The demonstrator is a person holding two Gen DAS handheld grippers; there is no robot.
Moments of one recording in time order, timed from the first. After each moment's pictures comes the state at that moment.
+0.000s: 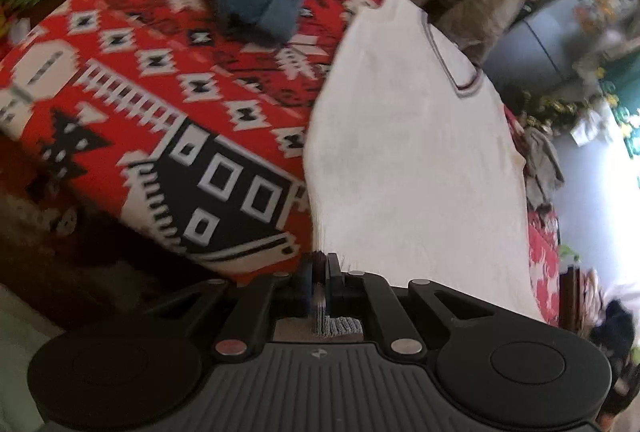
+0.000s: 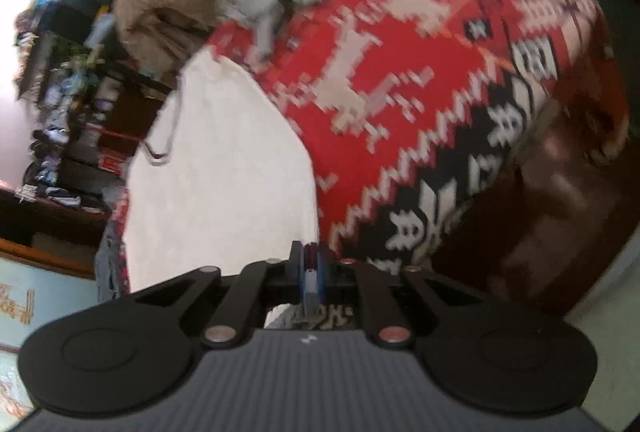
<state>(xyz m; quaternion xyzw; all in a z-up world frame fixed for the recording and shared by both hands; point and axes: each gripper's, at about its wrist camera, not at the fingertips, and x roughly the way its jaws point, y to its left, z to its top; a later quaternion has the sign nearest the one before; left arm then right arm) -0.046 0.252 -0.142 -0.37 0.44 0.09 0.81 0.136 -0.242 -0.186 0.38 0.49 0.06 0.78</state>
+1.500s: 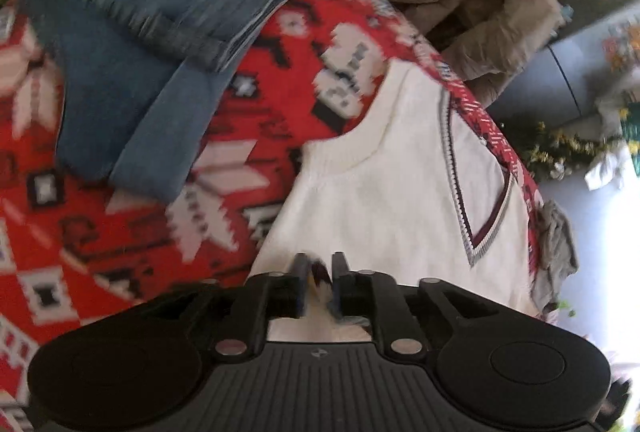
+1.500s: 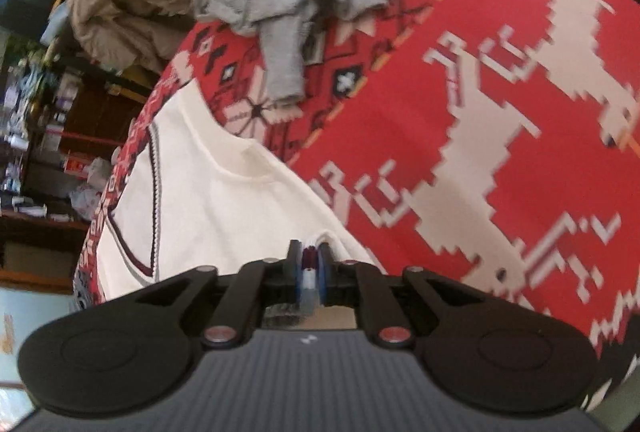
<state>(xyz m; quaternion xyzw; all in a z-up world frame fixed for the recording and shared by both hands) 0.138 0.291 -0.169 -0.37 0.45 0.11 0.81 0.283 -0.215 -0.194 0.33 0.53 0.05 0.78</state>
